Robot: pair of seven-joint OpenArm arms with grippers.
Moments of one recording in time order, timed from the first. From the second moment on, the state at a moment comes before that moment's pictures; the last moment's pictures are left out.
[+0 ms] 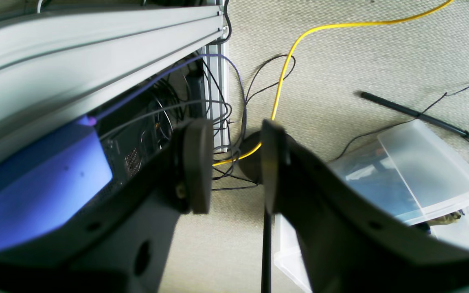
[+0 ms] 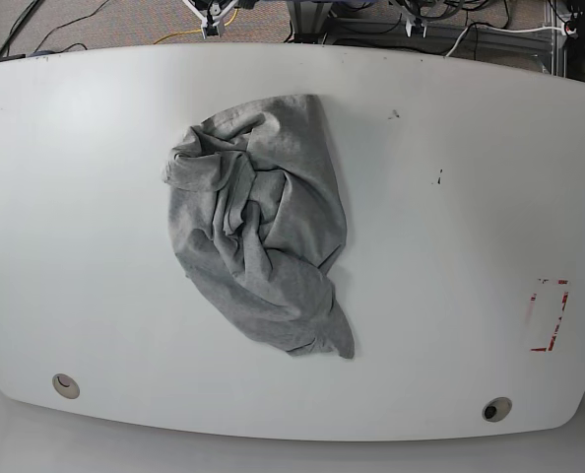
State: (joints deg) left arm 10.5 -2.0 -18.4 13.7 15.4 -5.3 -0.5; right arm -16.6 -0.4 19.3 25.9 -15.4 17.6 -2.7
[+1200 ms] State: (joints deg) left arm 15.9 -2.3 -18.1 24.6 15.0 -5.3 0.4; right arm -22.8 -0.6 20.7 37.3 -16.0 18.3 -2.7
